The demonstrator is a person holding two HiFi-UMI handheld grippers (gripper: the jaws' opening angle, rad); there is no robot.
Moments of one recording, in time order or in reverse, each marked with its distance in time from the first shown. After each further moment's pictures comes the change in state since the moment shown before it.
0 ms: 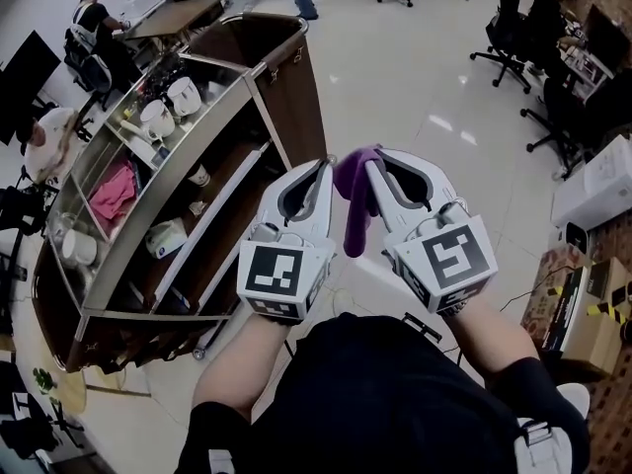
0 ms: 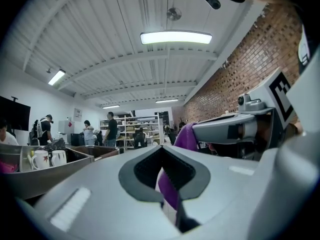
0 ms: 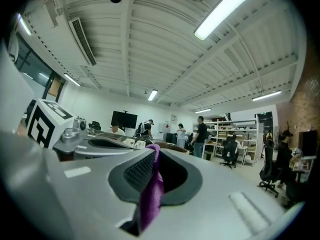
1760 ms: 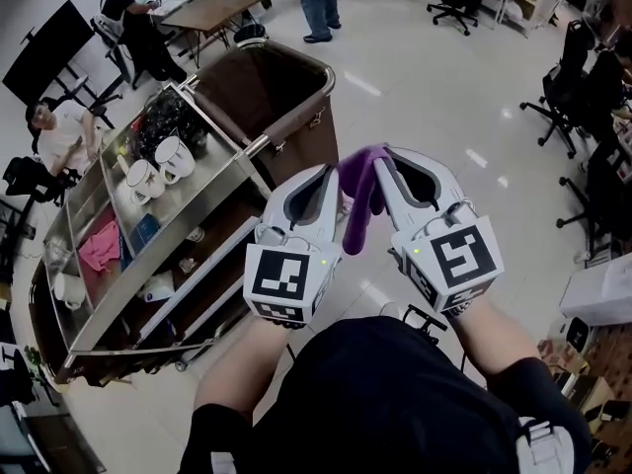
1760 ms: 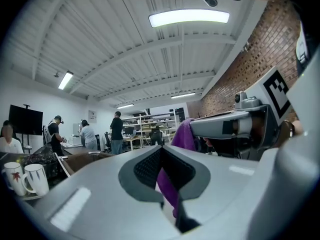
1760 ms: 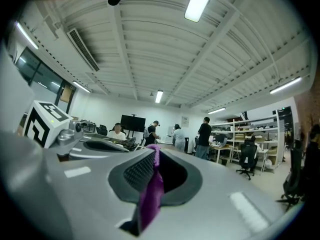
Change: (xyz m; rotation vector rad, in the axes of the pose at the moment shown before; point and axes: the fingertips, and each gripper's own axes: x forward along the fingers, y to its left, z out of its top) left arm 0.243 0.108 -0.028 0.035 0.057 0.197; right arm 0.196 -0.213 0.006 -0.006 -0.100 0.196
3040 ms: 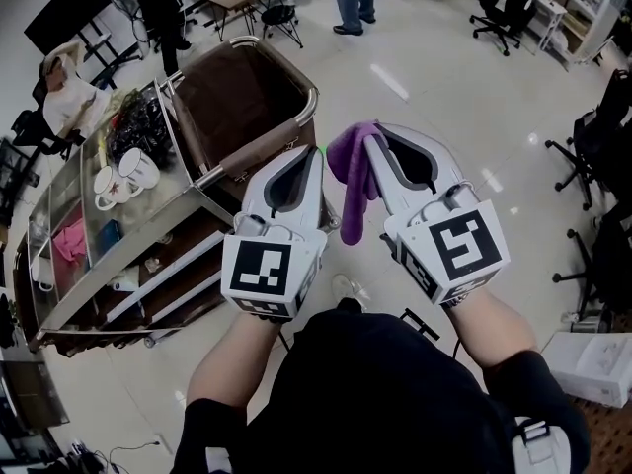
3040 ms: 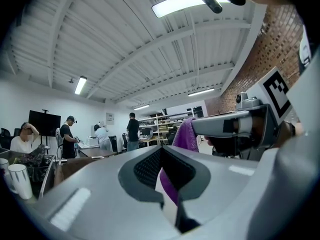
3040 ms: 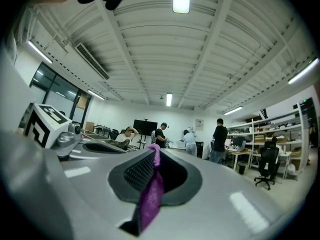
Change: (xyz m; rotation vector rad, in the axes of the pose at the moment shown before) left arm 0.163 0.020 0.000 0.004 0.004 0.215; right arm 0.070 -0.157 -0.023 0.057 0.085 0.185
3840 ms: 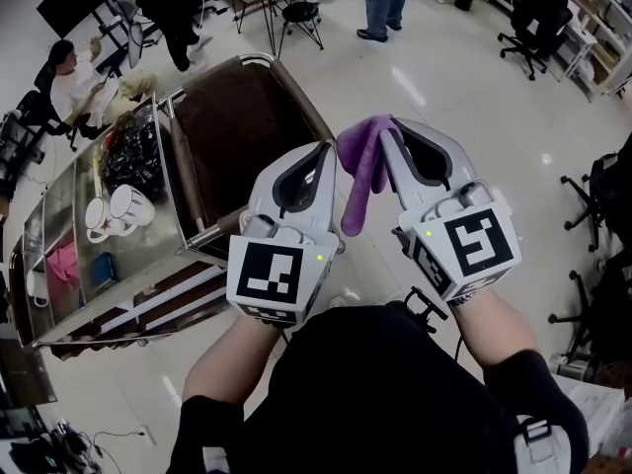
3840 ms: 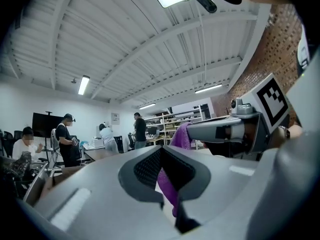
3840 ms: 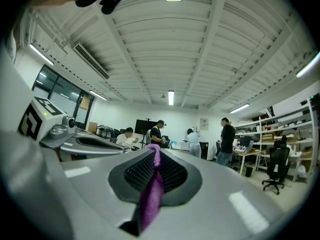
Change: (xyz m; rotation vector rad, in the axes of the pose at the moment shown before) left arm 0.132 0.070 -0.011 0.025 0.026 0.068; right arm 0.127 -0.110 -0.009 0.005 0.009 0.069
